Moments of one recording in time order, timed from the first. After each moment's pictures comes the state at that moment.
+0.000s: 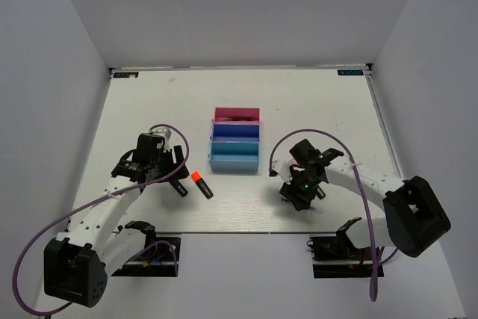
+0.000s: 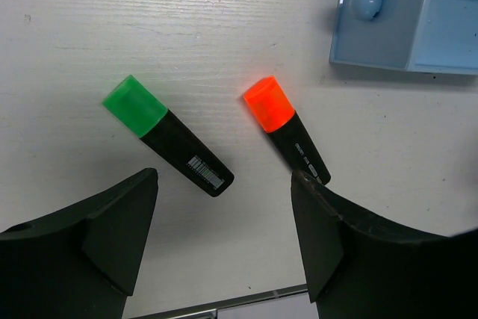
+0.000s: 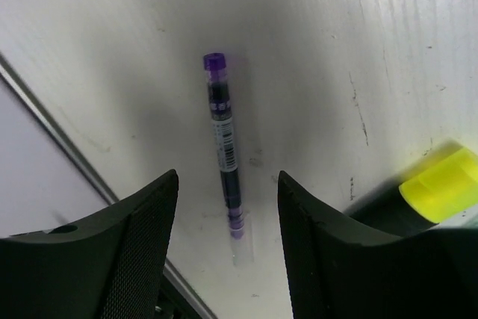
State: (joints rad) left arm -0.25 0.96 0.63 -0.61 0.08 -0.37; right arm 0.61 1.30 0.70 -0.80 -0.32 -0.55
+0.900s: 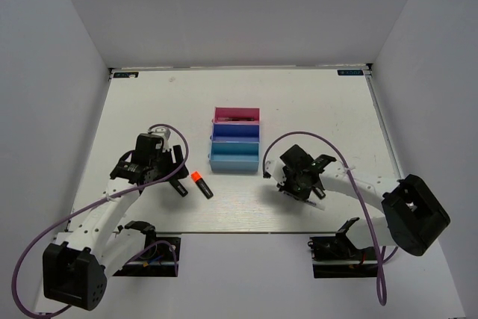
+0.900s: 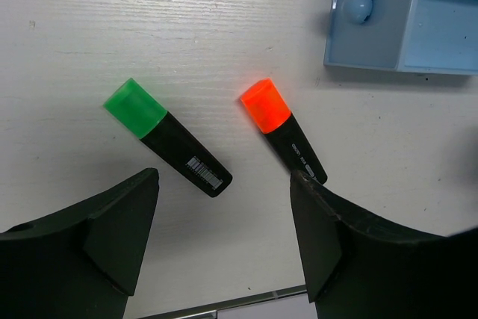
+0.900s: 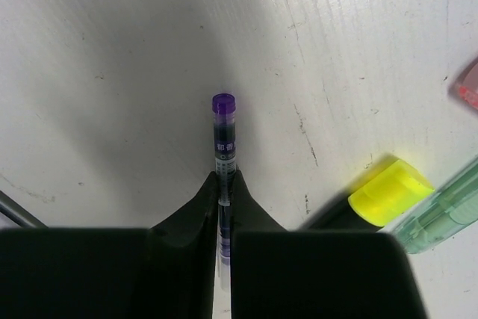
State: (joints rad) left arm -0.25 0.94 0.63 -0.61 0.08 -0.36; right arm 0.74 1.34 0.64 -0.61 -0.08 -0.47
